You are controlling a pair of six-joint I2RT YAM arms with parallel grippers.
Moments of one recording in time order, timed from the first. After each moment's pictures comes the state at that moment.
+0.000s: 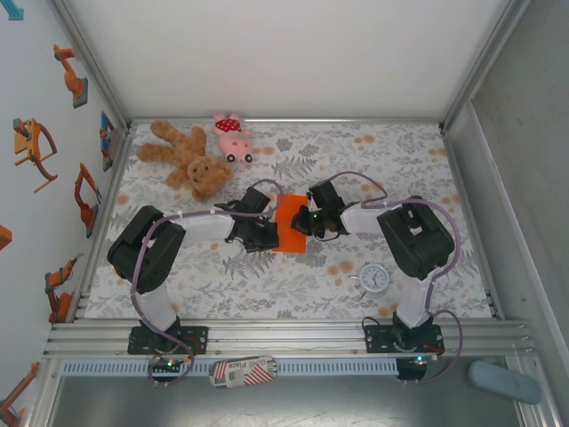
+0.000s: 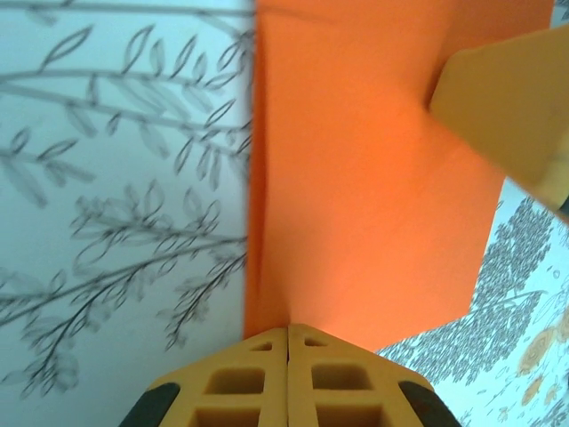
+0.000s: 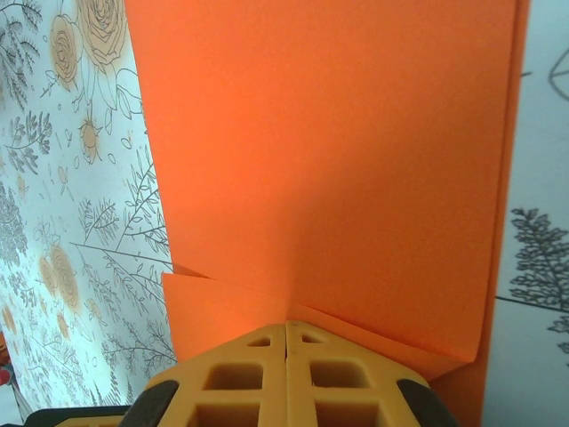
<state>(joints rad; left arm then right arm) -0.72 1.78 0.95 -0.34 0.32 -0.73 0.58 1.90 0.95 0.00 -0.41 0.87</state>
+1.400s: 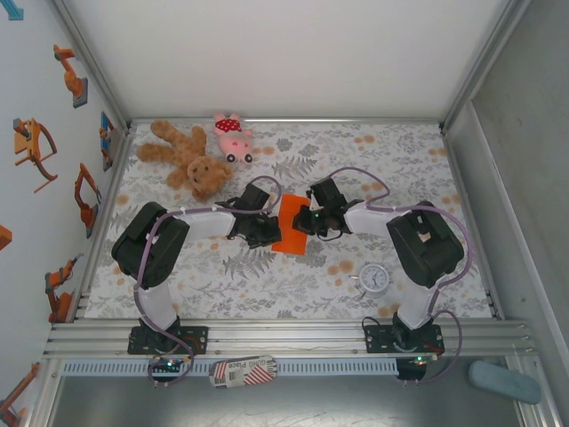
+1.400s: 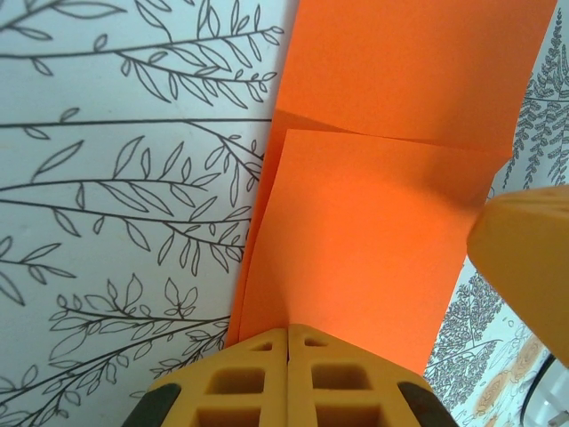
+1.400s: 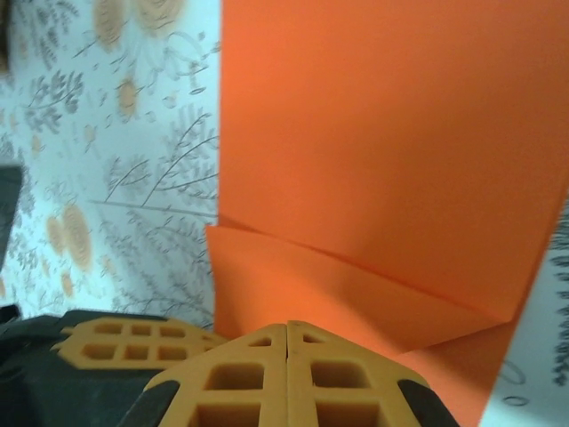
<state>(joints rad) -0.70 1.83 0.98 -0.26 0.34 -0.80 0.59 1.81 0.96 -0.10 -0.42 0.78</state>
